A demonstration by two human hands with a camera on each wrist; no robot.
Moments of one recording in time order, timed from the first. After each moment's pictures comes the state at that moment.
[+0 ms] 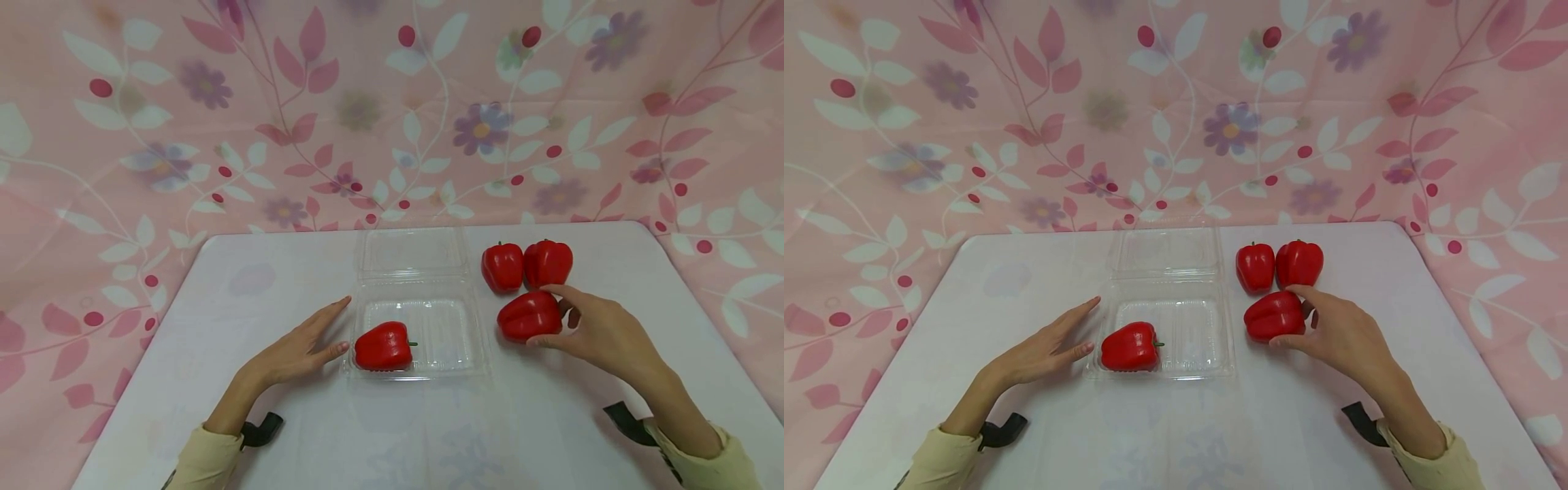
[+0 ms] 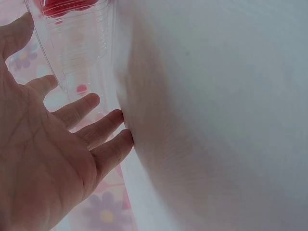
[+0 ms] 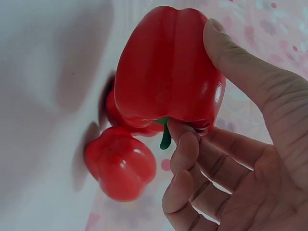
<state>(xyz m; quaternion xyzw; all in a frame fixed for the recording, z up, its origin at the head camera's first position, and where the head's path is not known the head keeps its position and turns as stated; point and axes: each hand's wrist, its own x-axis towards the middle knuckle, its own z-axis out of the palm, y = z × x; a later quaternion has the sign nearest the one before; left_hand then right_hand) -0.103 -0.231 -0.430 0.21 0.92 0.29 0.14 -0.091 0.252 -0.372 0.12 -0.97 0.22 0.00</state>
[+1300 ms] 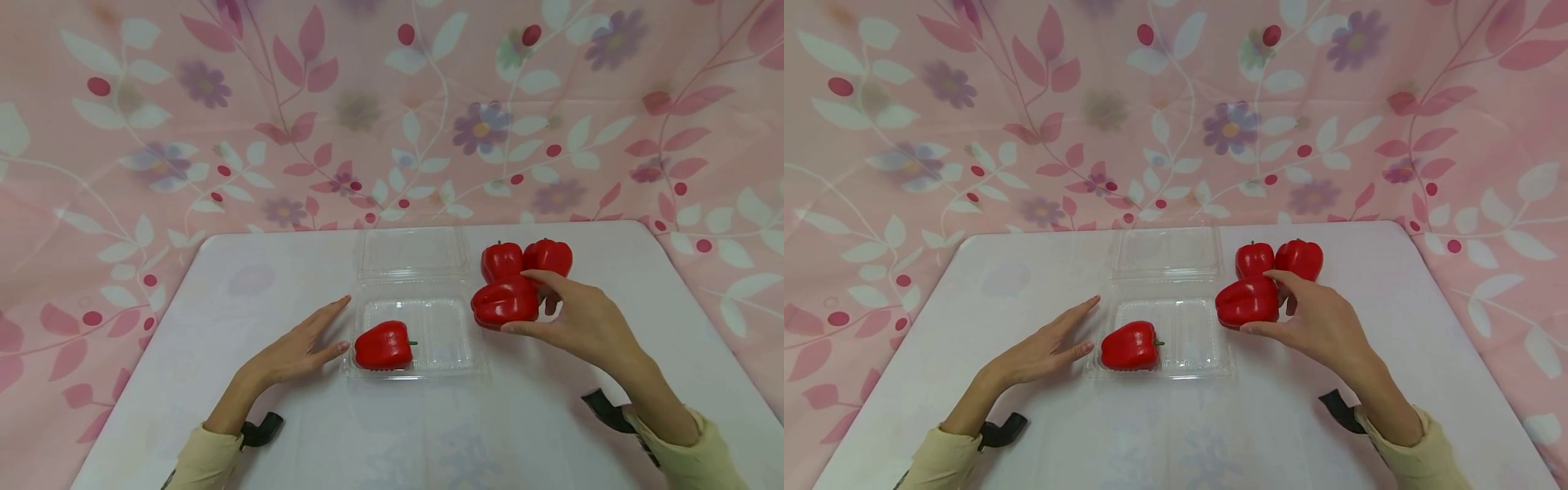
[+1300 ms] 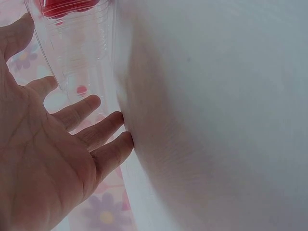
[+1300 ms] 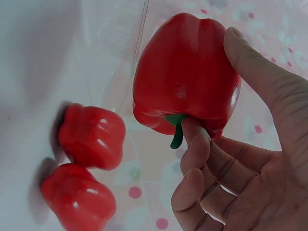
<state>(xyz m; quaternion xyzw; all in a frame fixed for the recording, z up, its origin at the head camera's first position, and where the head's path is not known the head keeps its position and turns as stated) -0.103 -0.231 -0.430 0.22 0.92 0.30 0.14 -0.093 0.219 -0.352 0.13 -0.96 0.25 0.05</state>
